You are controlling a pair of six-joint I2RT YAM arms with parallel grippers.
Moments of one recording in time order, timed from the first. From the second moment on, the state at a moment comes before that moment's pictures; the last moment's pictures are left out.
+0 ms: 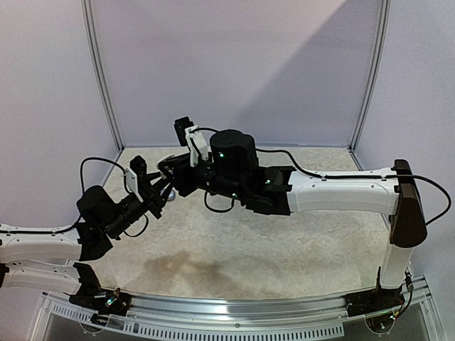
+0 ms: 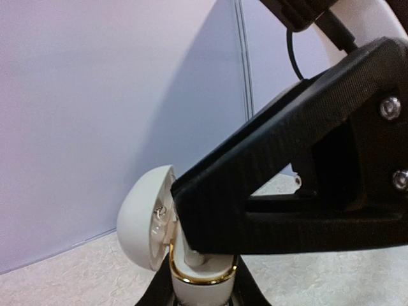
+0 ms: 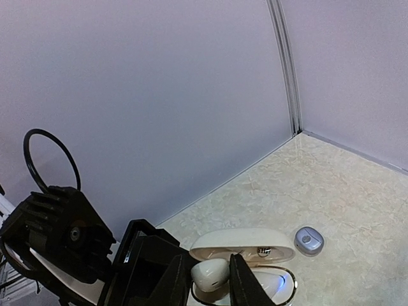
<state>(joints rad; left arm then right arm) -0.81 0.98 0.31 0.85 -0.08 0.10 1.21 1.92 1.63 0.20 0.13 0.34</state>
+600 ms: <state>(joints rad) -0.81 0.98 0.31 0.84 -0.07 0.07 1.22 1.92 1.63 0.19 0.15 0.32</state>
